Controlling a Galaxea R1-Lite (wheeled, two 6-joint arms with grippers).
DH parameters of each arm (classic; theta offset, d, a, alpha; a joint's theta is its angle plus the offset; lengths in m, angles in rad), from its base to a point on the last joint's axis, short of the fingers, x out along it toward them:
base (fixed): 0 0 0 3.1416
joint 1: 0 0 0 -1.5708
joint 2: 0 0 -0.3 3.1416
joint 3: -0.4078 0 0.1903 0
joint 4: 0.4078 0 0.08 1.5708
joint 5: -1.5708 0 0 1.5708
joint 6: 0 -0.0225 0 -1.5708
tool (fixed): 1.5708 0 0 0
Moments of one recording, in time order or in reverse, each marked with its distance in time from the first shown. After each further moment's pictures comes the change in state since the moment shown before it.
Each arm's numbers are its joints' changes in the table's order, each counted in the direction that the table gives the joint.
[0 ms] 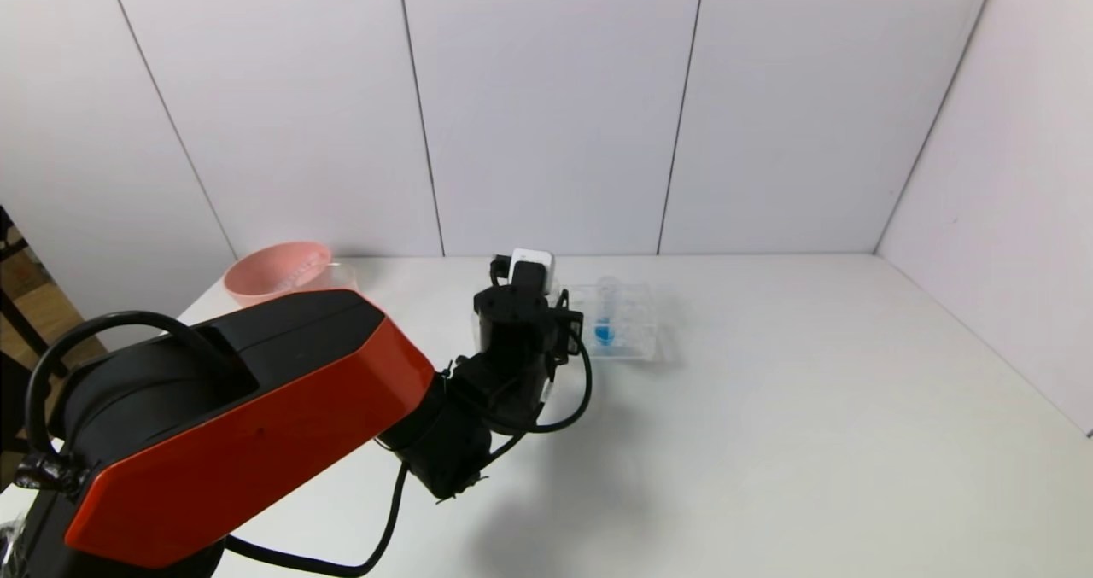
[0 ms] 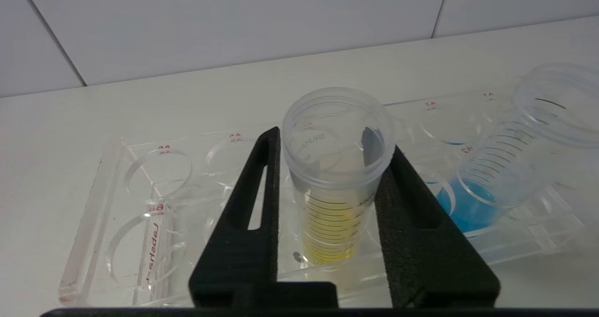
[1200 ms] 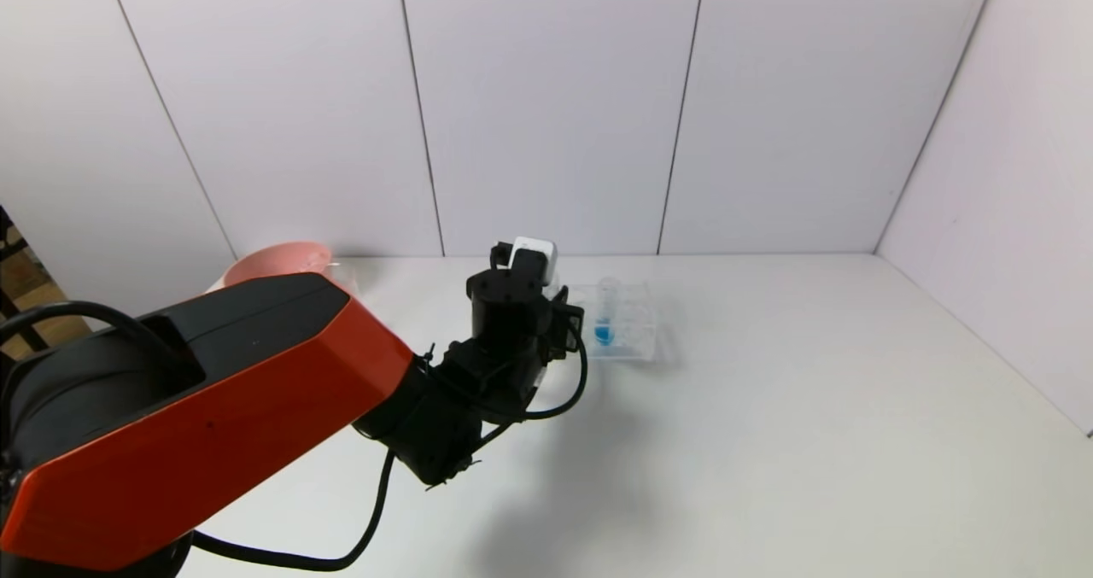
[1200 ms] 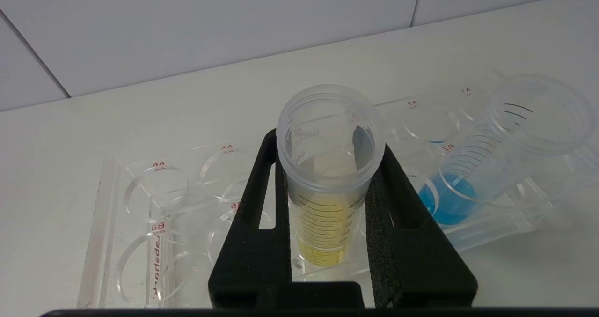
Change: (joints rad) left arm -0.018 0.063 -0.003 0.114 -0.082 -0.016; right arm 0.000 0.000 0.000 0.000 0.000 0.000
